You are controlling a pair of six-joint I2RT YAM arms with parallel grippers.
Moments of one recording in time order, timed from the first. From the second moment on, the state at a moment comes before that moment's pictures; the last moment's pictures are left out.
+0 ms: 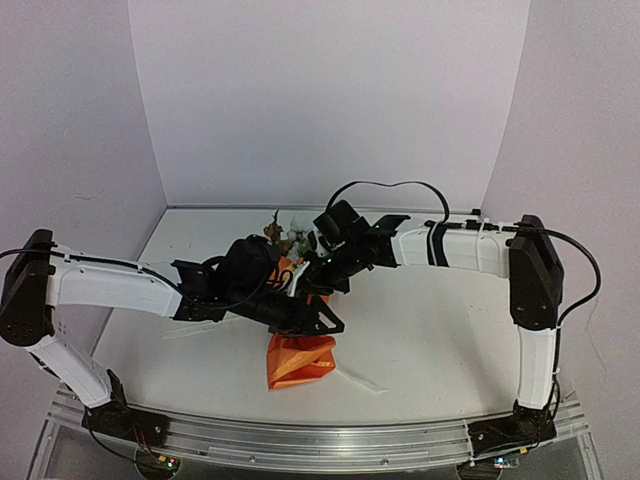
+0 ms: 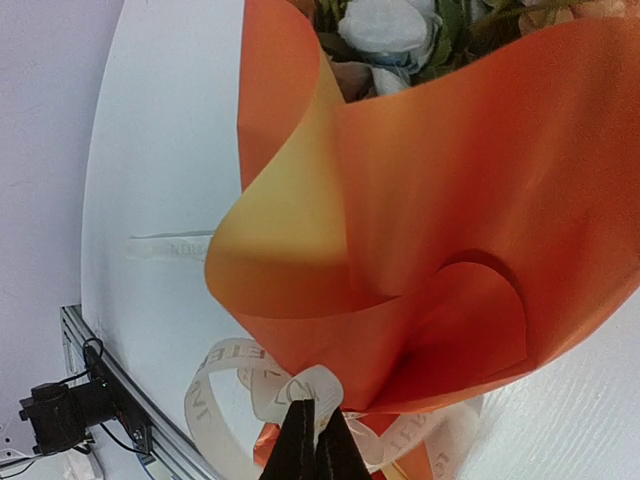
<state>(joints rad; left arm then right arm) -1.05 1.55 0.97 0.02 0.44 -0.83 0.90 2.04 1.64 -0.48 -0.21 0.80</state>
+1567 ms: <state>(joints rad) -0.80 1.28 0.64 0.16 0.20 -0.51 1.02 2.00 1.69 -0.38 -0.21 0.85</state>
